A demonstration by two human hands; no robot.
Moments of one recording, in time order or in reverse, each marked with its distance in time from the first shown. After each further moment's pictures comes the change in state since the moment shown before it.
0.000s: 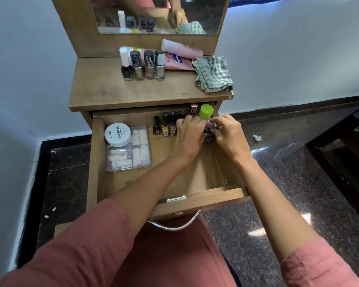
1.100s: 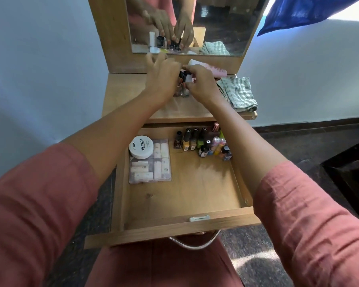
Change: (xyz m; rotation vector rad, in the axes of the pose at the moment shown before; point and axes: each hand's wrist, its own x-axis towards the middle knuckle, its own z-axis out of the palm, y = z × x) left_hand 0.096 -0.082 -0.142 0.413 0.117 -0.074; right_hand 0.136 -0.135 0.015 0.149 -0.068 -0.195
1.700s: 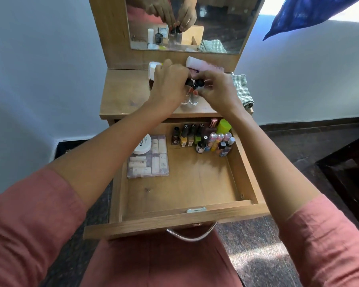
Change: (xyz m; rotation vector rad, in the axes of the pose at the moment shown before) left_hand -0.034 0.025 -0.016 -0.195 0.014 0.027; right_hand -0.045 0.002 -0.031 0.038 0.056 0.039
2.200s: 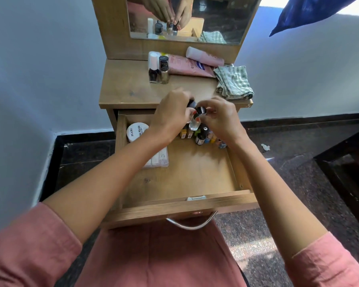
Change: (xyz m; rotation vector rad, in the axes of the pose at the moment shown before) left_hand -0.062 0.013 0.016 -0.316 -0.090 -0.083; right_hand -0.069 0.016 0.011 -0.020 -0.064 0.015
